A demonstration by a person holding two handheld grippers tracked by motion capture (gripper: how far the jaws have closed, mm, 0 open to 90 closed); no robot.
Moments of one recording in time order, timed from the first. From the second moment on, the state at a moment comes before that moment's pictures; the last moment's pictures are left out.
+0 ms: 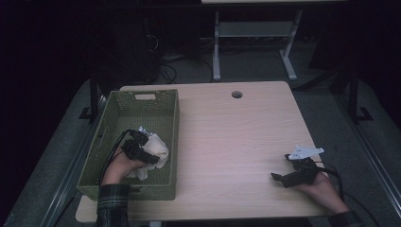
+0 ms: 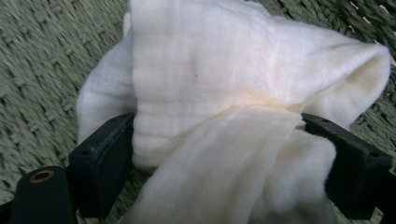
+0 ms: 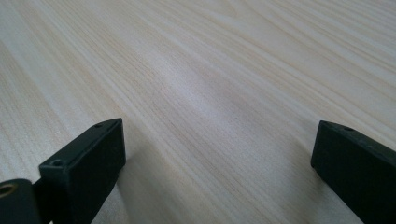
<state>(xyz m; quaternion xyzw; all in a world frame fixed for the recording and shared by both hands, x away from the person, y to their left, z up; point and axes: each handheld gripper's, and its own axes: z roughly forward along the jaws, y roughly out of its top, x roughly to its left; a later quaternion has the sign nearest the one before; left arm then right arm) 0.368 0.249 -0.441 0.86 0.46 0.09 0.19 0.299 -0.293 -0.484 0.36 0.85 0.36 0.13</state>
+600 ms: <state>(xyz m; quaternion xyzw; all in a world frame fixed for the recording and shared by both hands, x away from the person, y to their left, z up) 0.362 0.243 -0.424 0.88 0.43 0.06 0.19 0.299 -0.293 -0.484 0.36 0.85 0.36 0.13</state>
